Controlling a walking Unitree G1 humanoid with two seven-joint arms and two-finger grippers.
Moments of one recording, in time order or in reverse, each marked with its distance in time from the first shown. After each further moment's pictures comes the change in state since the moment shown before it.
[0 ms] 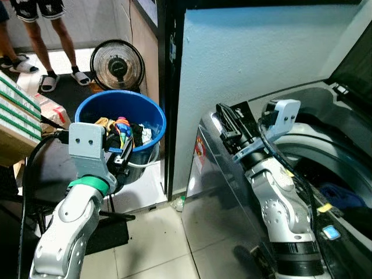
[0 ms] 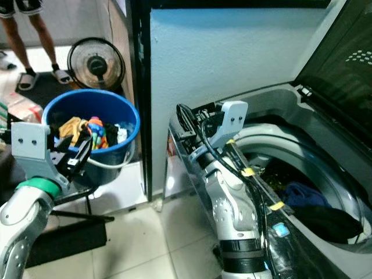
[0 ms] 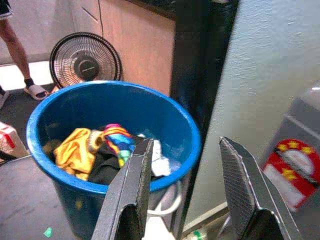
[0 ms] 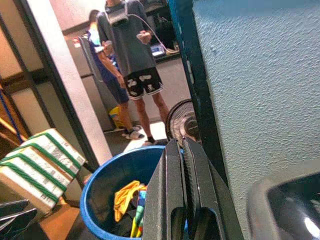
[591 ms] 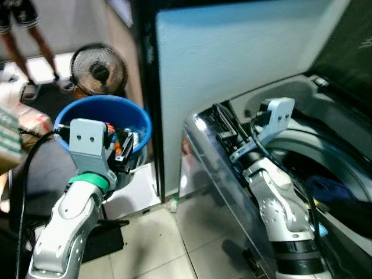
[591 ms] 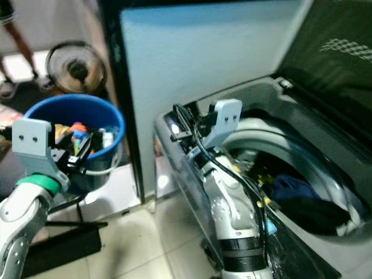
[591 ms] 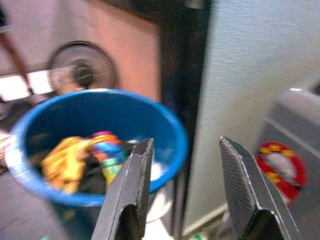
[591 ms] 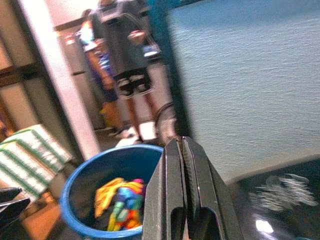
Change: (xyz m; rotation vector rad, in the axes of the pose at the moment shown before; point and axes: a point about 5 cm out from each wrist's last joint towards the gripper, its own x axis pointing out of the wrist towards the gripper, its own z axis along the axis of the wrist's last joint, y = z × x) left arm 0.001 0.004 0.002 0.033 -0.002 0.009; right arm 0.004 0.006 -0.002 -0.045 0.013 0.021
